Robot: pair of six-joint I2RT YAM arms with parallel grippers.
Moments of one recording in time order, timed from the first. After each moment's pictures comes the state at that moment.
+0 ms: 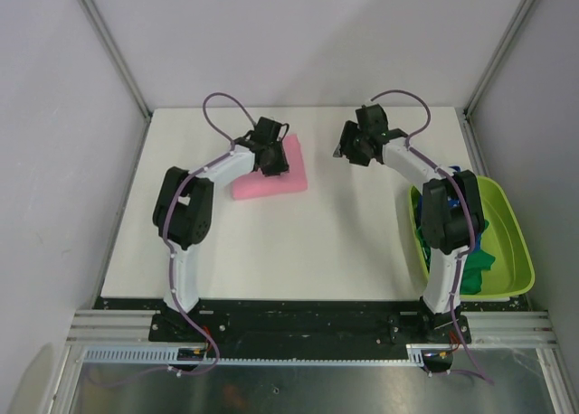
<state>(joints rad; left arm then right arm) -0.45 2.06 1.58 -0.41 -0.02 -0.63 0.34 1.97 1.57 -0.40 -0.04 0.61</state>
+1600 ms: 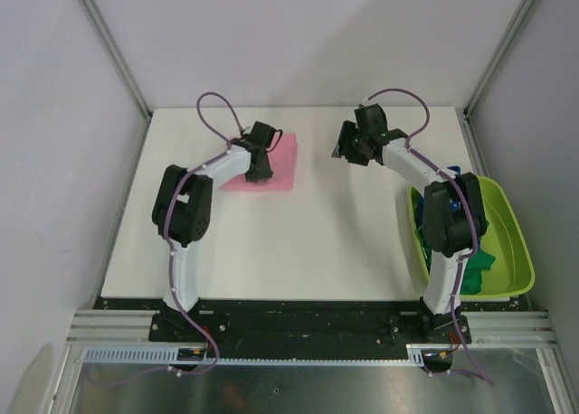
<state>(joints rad) -0.42 2.09 1.56 -0.55 -0.29 -0.57 0.35 1.94 1.56 -0.40 -0.05 0.58</state>
